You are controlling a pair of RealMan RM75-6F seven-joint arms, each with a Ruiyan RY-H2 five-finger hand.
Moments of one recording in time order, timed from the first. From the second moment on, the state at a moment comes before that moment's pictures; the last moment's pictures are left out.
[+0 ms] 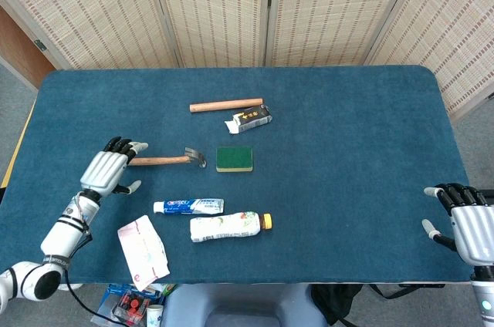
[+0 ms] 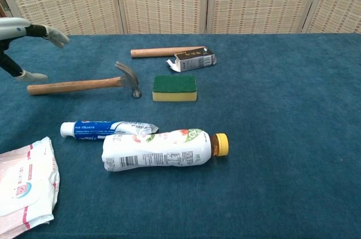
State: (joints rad) left arm -0.61 -1.25 -0.24 -1.52 1.20 0.86 0.18; right arm 0.05 -1.04 0.06 -1.68 -1.53 1.53 -0.11
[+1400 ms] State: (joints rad) left arm -1.00 -1.54 -0.13 -1.17 0.61 0.66 0.52; right arm 0.04 -1.04 0.06 -1.67 -1.49 1.51 -0.10
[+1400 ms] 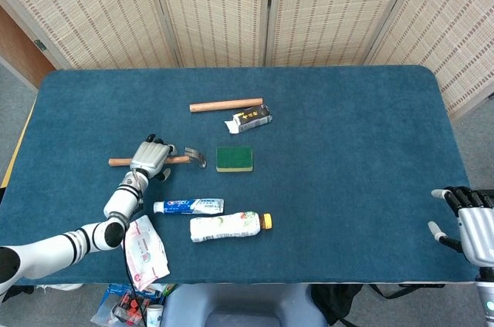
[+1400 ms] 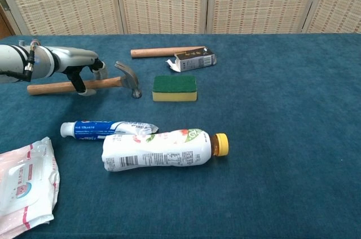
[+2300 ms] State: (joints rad) left arm -1.03 -1.59 -0.11 -1.09 0.60 0.64 0.48; right arm 0.02 -1.03 0.06 -1.67 -1.47 1.51 -0.08
